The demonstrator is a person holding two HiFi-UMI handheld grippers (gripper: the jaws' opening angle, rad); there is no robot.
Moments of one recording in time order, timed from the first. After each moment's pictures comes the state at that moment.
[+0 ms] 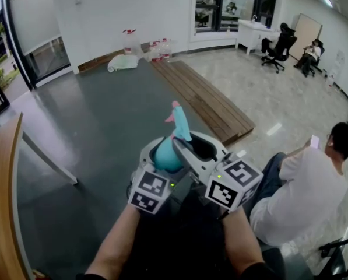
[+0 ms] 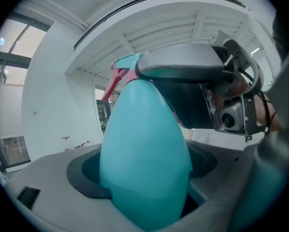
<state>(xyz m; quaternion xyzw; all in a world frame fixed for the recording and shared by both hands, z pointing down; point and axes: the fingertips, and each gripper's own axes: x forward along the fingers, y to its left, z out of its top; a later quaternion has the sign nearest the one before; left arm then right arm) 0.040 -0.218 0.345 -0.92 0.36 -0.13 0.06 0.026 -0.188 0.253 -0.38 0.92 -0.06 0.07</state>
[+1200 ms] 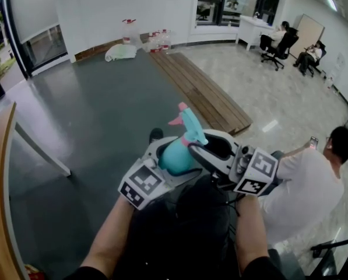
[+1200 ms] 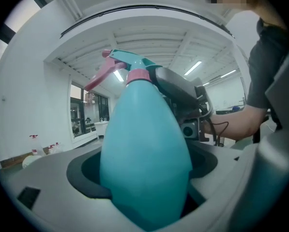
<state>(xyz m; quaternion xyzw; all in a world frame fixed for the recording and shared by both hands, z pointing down) 0.064 -0.192 0.348 -0.97 0.20 -0.09 0.05 0.045 -0.172 0.258 -0.19 0.97 -0.02 0.12</state>
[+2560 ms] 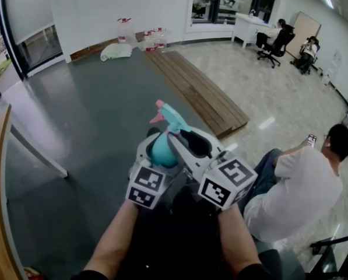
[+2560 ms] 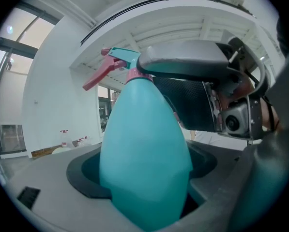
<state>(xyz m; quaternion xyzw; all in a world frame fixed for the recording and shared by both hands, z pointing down) 0.051 -0.230 0.367 -0.93 0.36 -0.10 0.03 0.031 -0.201 0.271 -0.40 0.91 -0.06 0.07</state>
